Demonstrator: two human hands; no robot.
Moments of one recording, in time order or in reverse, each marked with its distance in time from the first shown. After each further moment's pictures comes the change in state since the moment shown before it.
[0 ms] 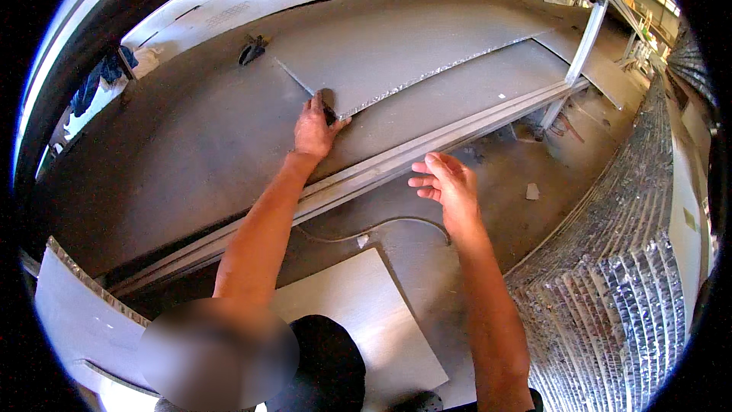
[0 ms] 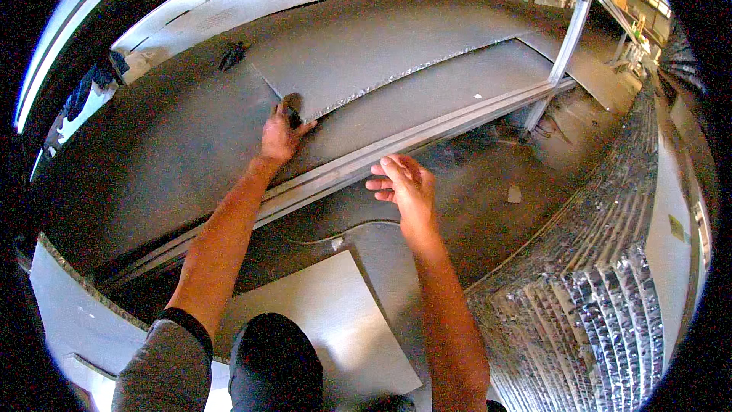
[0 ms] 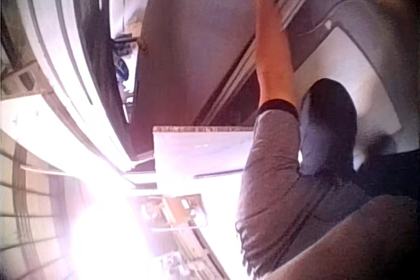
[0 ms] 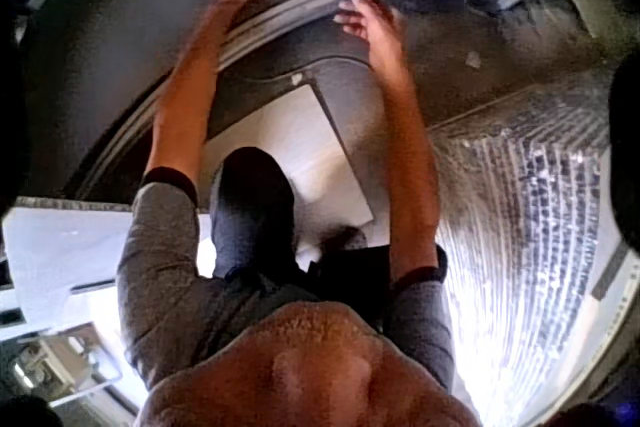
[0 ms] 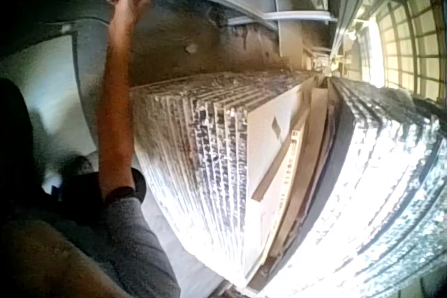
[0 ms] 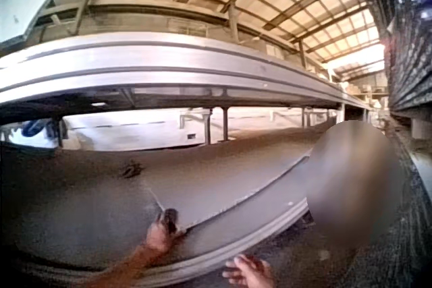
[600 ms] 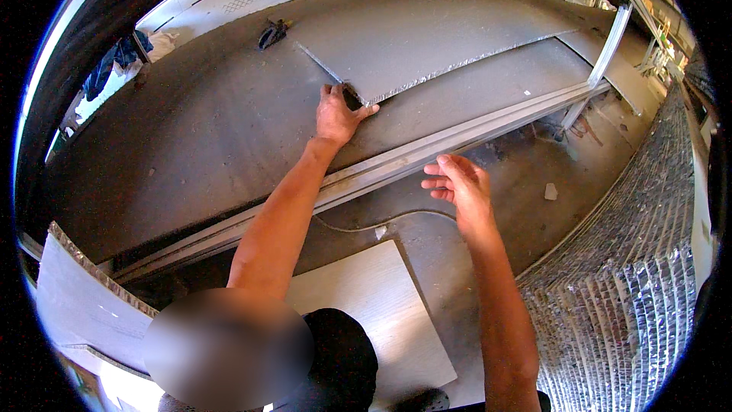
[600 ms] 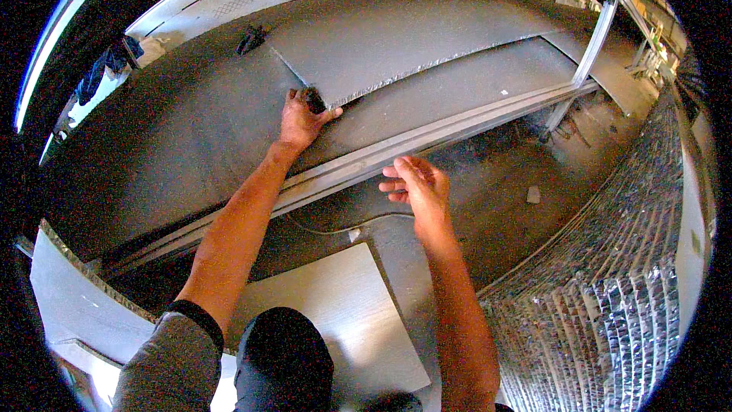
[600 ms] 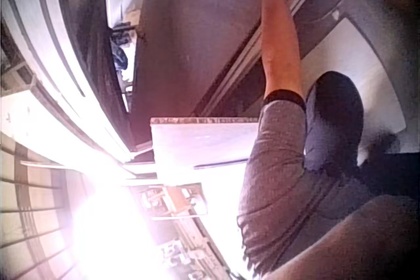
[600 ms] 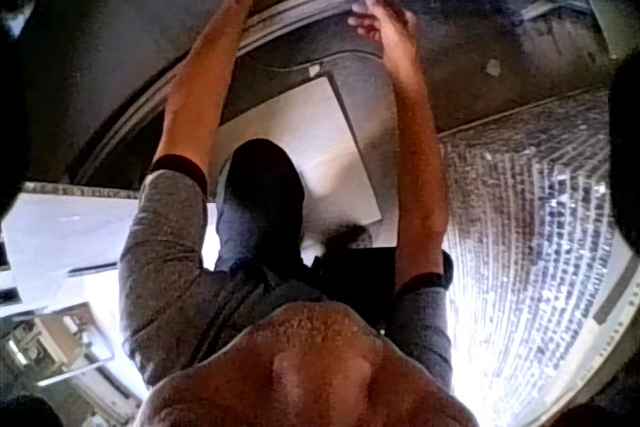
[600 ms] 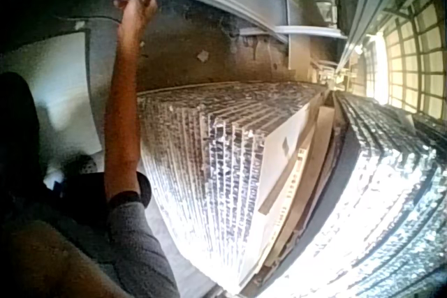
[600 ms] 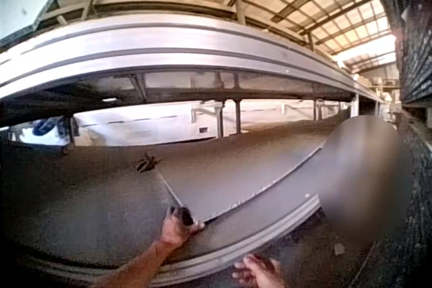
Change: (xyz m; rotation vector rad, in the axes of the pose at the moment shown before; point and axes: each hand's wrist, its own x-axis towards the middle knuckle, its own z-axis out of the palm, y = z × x) left_hand 0.002 0.003 -0.005 -0.005 0.045 -0.052; right_hand -0.001 0.020 0.011 -0.031 -0.044 0.063
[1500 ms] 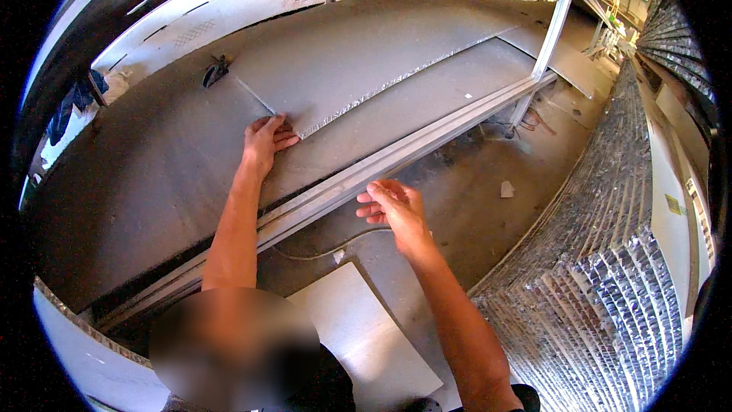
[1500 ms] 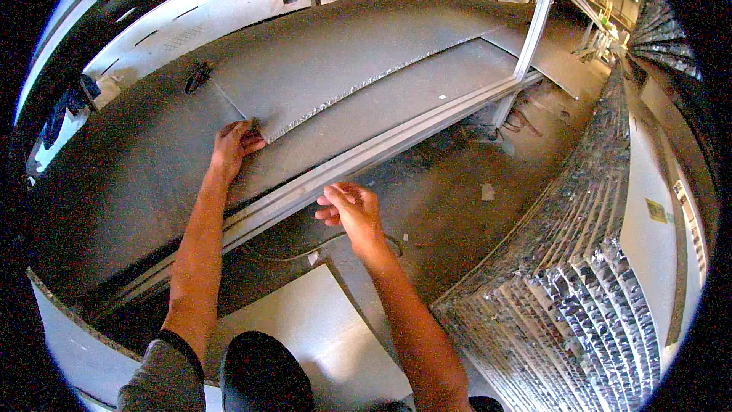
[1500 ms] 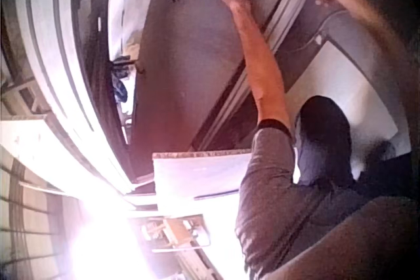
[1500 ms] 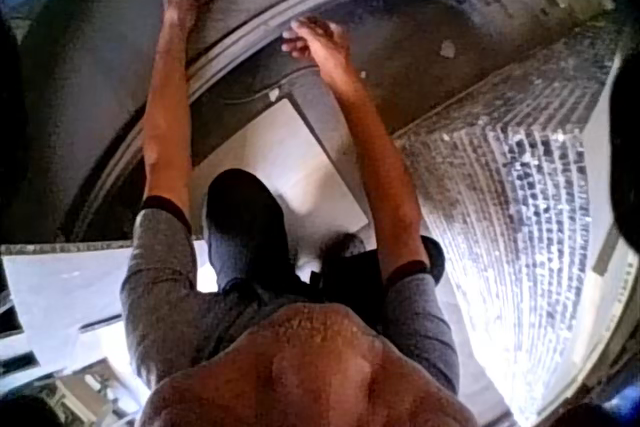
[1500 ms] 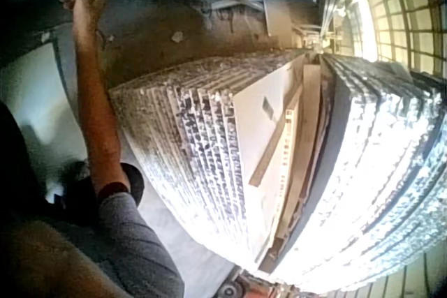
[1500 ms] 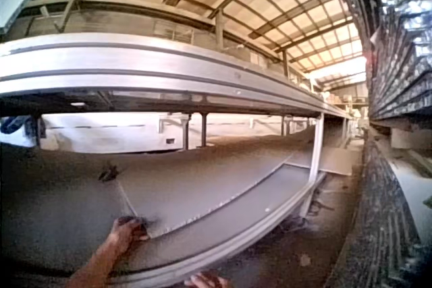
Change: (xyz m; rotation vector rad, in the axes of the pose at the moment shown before) left_hand 0.025 -0.017 -0.011 -1.219 -0.212 -0.519; right_hand 0.001 0.015 0.002 0.037 -0.042 0.021
